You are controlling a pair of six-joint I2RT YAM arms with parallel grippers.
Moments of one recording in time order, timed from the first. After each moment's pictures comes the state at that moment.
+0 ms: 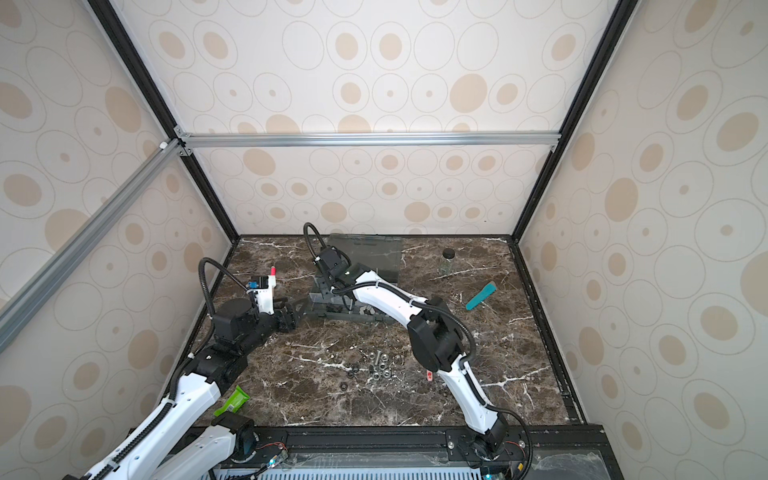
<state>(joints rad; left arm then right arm) -0.29 0.81 0.56 -0.10 0.13 -0.35 0.83 2.32 2.12 -0.64 0.18 0.33</state>
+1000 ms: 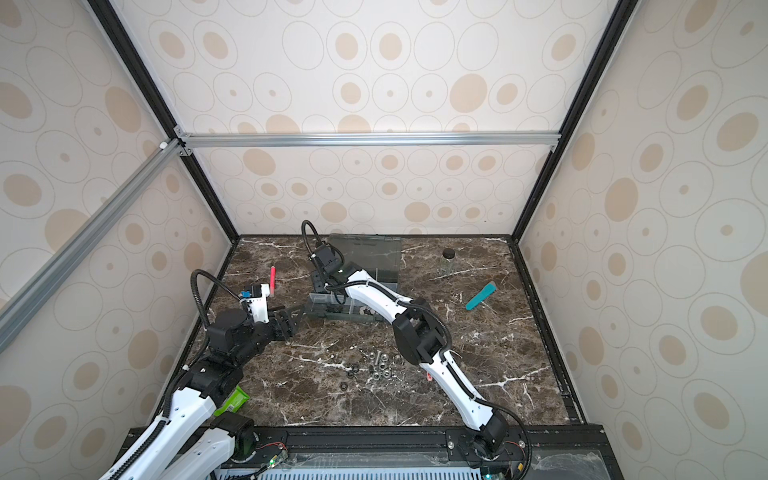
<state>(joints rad) -0.29 0.71 0.50 -0.13 0.14 -0.44 0.81 2.54 2.37 -0.60 0.15 0.36</state>
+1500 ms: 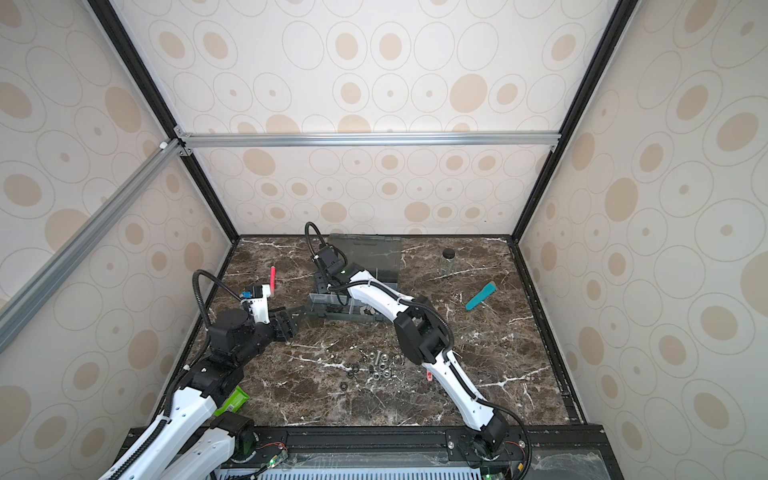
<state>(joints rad) -0.29 0.72 0.50 -0.13 0.14 -0.44 0.81 2.48 2.26 -0.58 0.14 0.38</state>
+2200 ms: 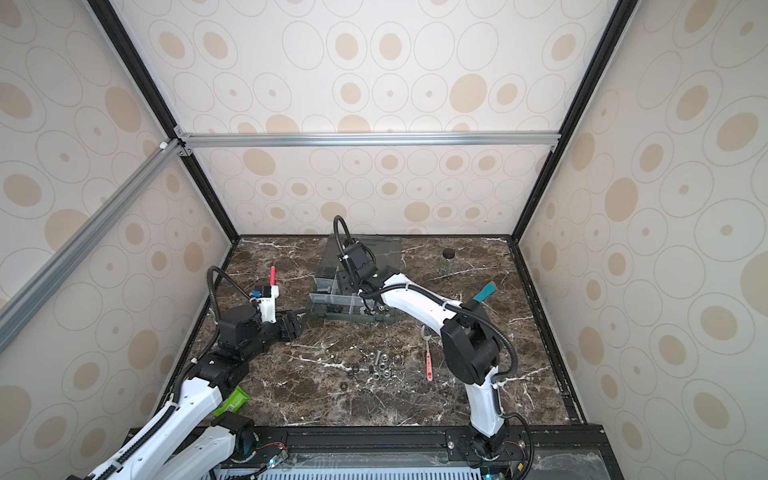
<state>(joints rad) -0.30 0.82 0.50 -0.12 0.19 -0.44 0.77 1.93 1.62 -0.42 0.20 0.34</state>
